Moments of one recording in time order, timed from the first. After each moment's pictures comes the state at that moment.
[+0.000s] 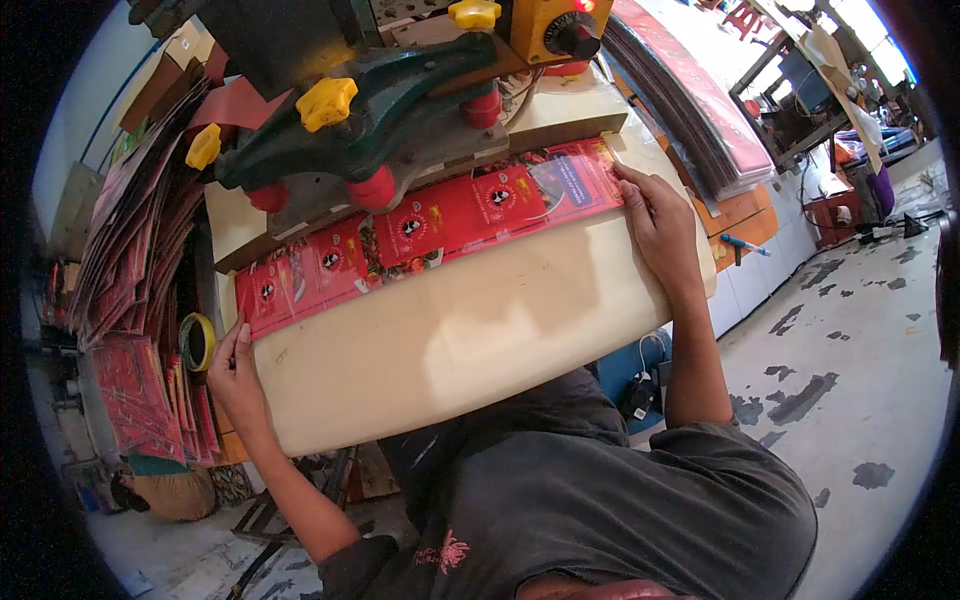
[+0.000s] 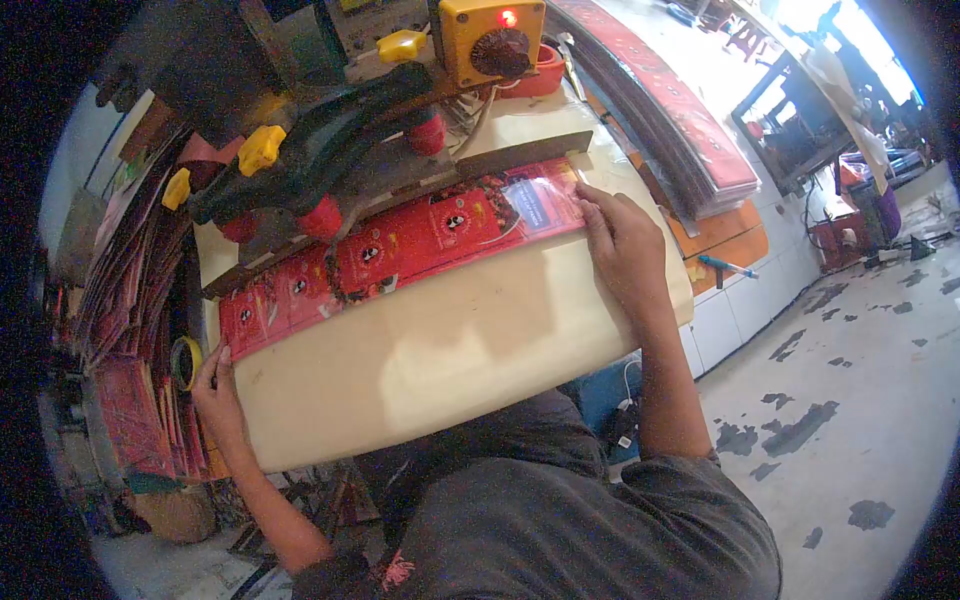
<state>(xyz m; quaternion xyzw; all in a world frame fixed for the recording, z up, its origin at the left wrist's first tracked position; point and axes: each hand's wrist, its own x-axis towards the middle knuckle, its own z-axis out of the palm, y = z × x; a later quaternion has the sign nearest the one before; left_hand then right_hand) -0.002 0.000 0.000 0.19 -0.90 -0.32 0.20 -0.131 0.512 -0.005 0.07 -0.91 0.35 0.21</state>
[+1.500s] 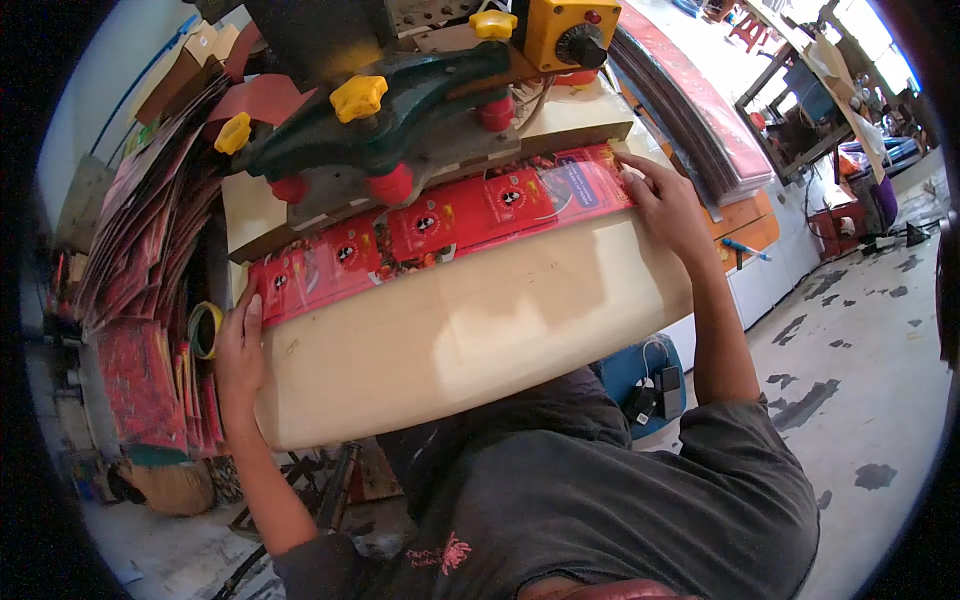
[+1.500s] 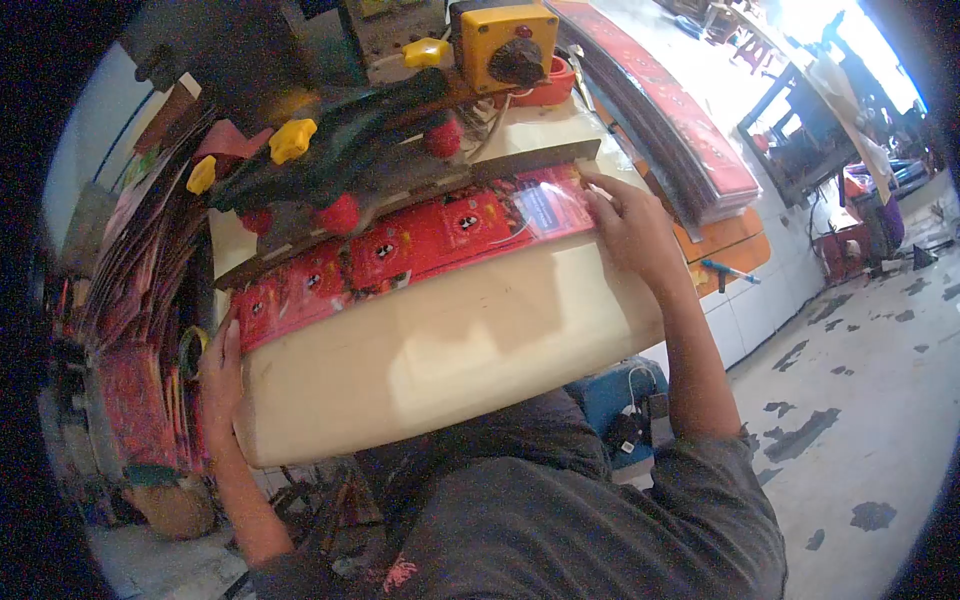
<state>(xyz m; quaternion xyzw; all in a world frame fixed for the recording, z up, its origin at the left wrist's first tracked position) -0.022 -0.012 0.021 0.12 -0.95 -0.26 0.11 -0.159 0.526 0.010 0.03 -0.94 0.33 0.09</state>
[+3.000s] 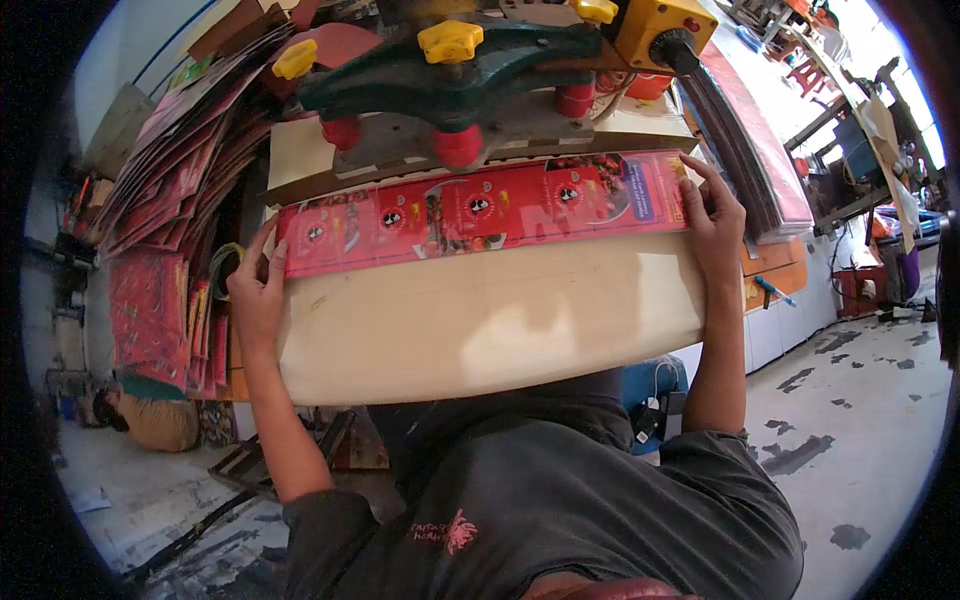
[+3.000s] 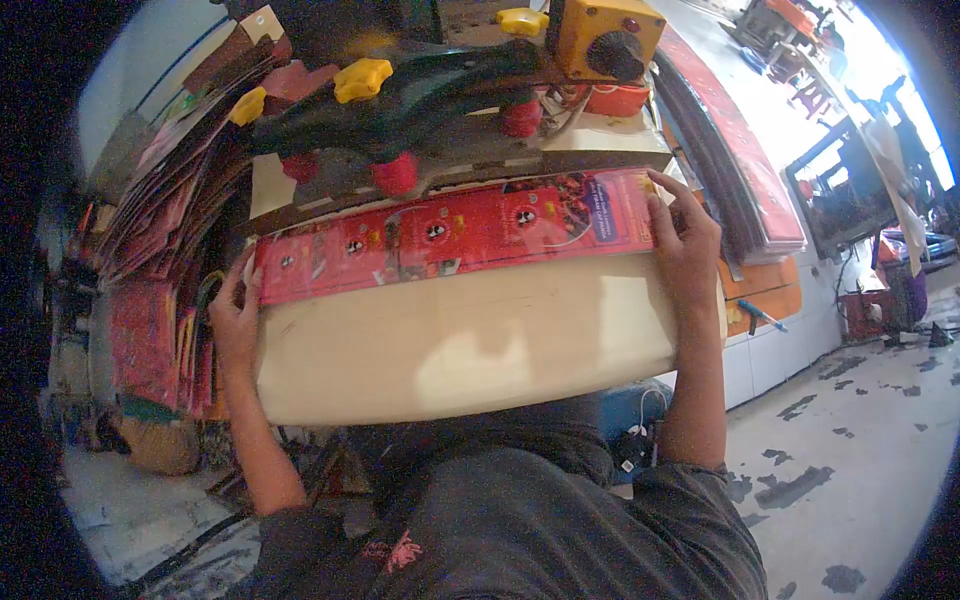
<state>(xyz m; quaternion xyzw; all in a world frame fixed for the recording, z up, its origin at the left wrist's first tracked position) -0.029 -0.016 0.010 0.11 -0.93 -0.26 0.24 -0.166 0.517 0.004 0.07 -0.87 0.44 0.20</state>
